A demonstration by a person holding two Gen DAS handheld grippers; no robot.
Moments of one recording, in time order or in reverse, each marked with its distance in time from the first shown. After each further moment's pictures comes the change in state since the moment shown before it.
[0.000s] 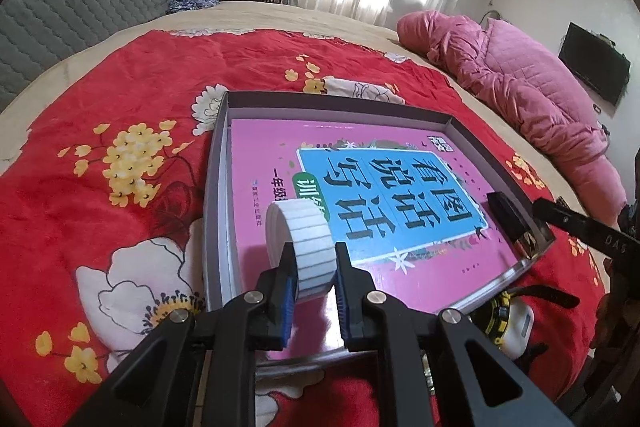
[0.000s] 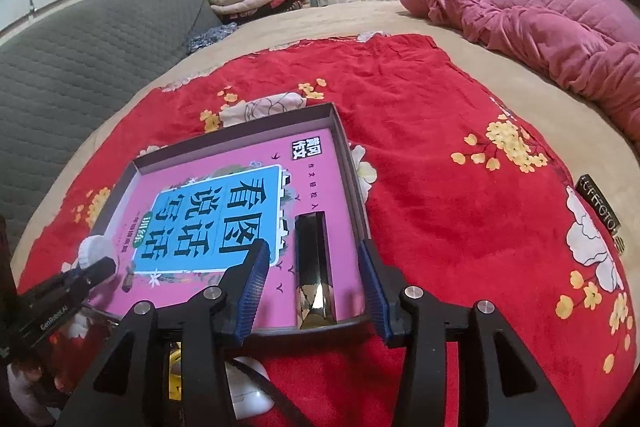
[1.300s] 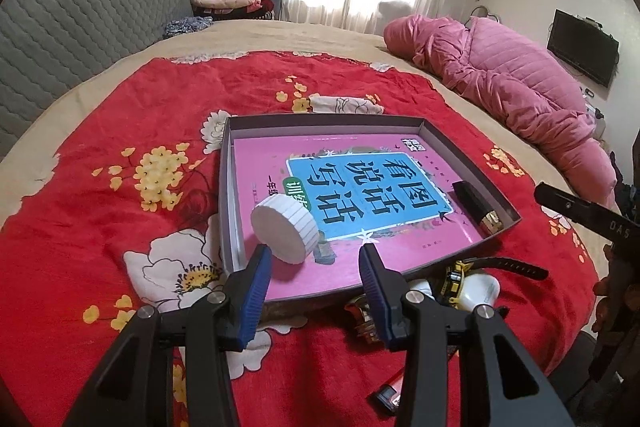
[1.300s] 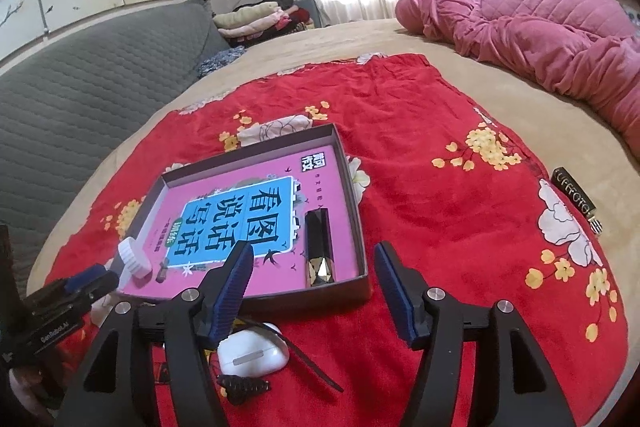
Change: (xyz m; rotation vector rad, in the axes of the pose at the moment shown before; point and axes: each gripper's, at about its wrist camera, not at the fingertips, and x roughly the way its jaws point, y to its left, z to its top) left arm -0.060 -0.020 -0.011 0.063 -0.043 0.021; right arm -0.058 -0.006 -0.016 0.025 -0.075 0.036
